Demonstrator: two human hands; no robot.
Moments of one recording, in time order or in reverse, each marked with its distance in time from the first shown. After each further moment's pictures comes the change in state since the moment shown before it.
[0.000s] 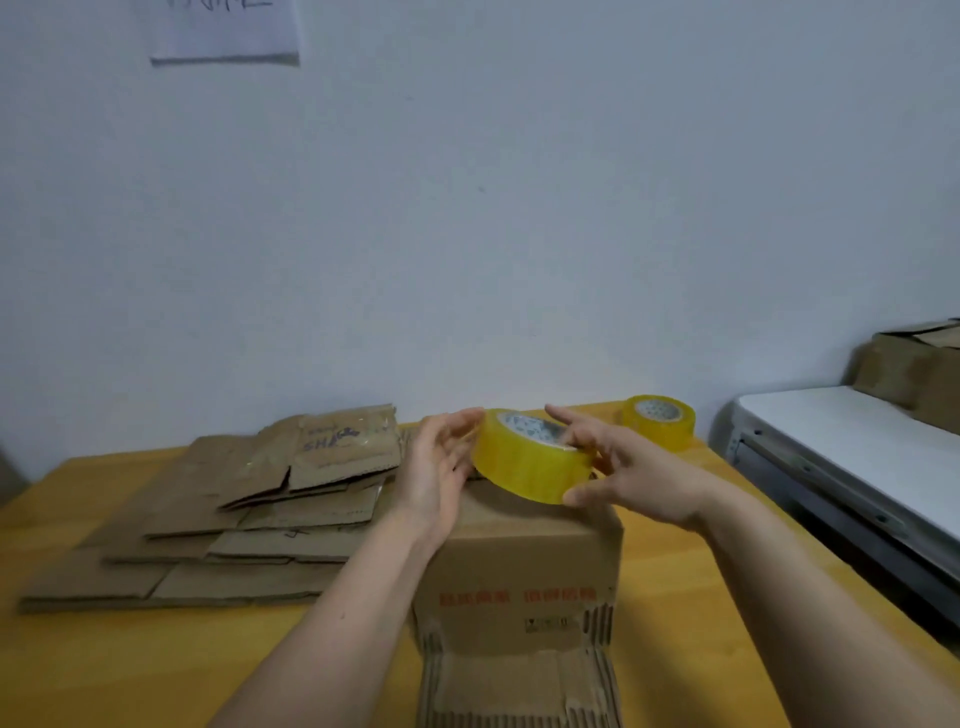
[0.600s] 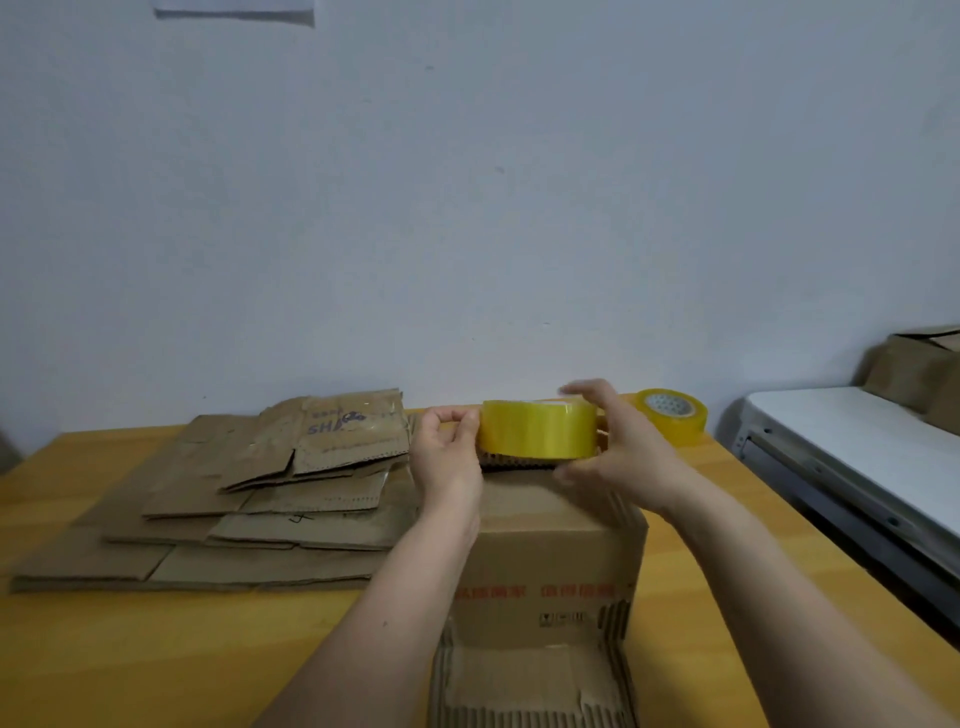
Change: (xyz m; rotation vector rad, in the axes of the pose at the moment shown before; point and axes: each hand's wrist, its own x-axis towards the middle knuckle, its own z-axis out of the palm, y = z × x) left_hand 0.010 -0.015 0.007 0.214 0.445 0.181; right_hand 0.028 -0.003 0.023 -0.058 0.327 0.118
